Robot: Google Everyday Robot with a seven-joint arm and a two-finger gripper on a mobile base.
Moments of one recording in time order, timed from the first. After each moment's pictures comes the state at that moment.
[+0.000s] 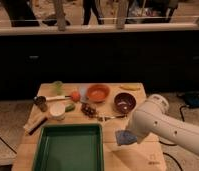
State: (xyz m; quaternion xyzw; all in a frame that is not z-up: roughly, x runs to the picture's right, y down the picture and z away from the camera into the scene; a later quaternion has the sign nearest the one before) arm 0.156 0.222 0.679 -0.26 -0.10 -0.30 0.91
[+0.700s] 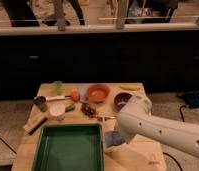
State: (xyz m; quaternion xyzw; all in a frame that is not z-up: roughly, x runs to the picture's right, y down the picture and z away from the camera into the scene) arm 0.098 0.218 0.671 -0.26 -0.11 -0.33 0.90
